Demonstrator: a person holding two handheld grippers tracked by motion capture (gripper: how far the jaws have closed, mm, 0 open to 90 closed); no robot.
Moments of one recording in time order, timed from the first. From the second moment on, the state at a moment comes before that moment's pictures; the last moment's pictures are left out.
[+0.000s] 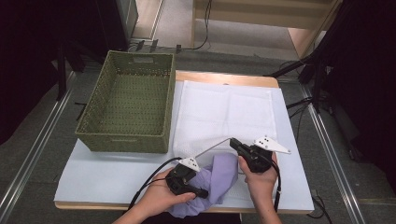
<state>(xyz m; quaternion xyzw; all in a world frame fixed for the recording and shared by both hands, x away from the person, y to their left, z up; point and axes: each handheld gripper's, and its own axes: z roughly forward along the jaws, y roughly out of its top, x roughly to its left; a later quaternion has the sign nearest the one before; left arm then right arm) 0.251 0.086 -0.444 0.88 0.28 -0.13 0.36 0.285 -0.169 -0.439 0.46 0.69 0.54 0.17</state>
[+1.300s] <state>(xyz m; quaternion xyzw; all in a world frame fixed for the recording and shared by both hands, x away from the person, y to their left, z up) 0.254 0.104 -0.425 0.82 0.33 -0.02 0.46 0.266 -0.169 -0.429 0.44 0.69 0.54 0.18</state>
